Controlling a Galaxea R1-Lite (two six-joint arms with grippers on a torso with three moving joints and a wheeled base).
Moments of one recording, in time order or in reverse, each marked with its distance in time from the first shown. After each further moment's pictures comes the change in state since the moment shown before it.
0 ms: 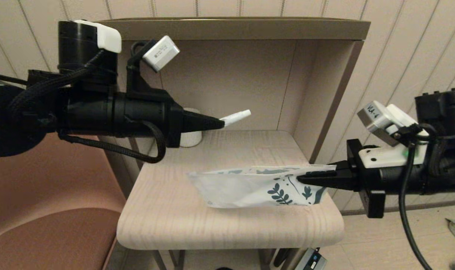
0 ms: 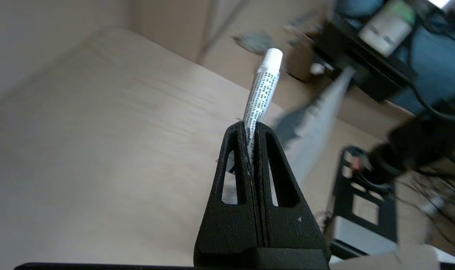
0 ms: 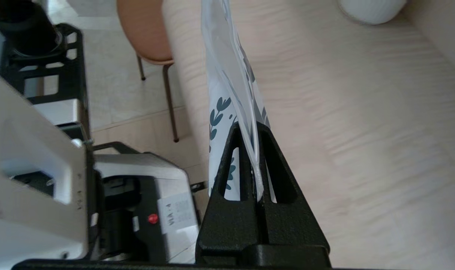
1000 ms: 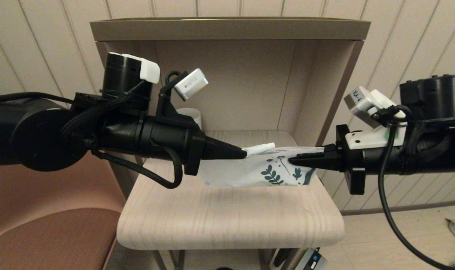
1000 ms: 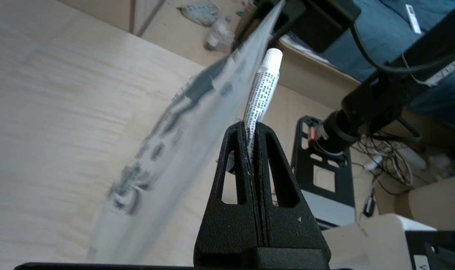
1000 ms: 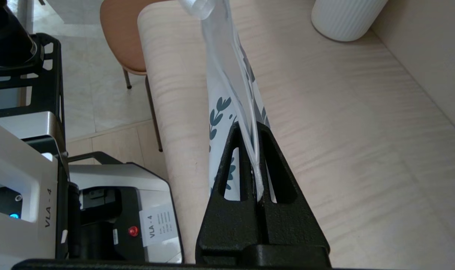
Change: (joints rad) left arm -0.063 0.075 0.032 -0.007 -0.126 0.008; right arm -0.018 0.083 -0.088 -0.036 0.009 0.004
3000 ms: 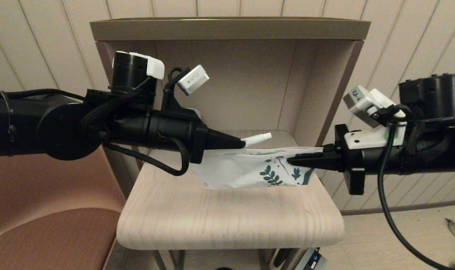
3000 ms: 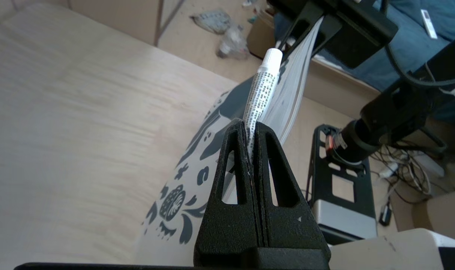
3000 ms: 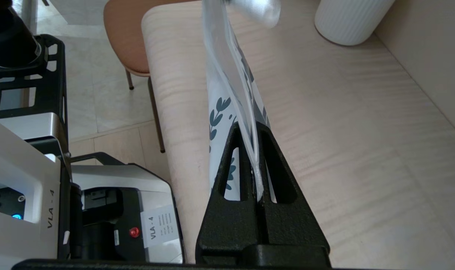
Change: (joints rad) left arm 0.033 0.054 -0.068 -0.013 0.004 0.016; right arm 0.008 0.000 -0.003 0.000 0.001 0.003
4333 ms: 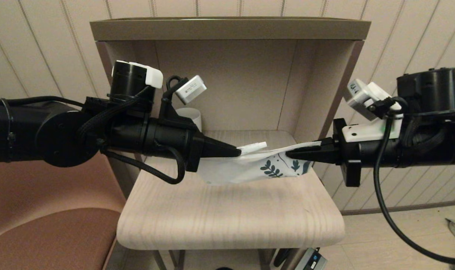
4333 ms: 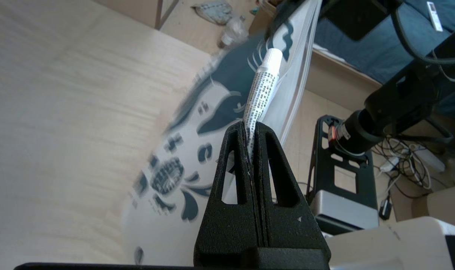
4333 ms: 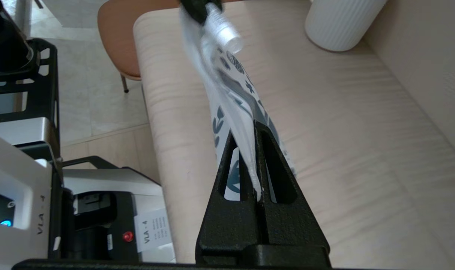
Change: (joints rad) left arm 0.005 -0.009 0.058 -0.003 0.000 0.025; right arm -0.003 0.021 -0.044 0.001 0.000 0.004
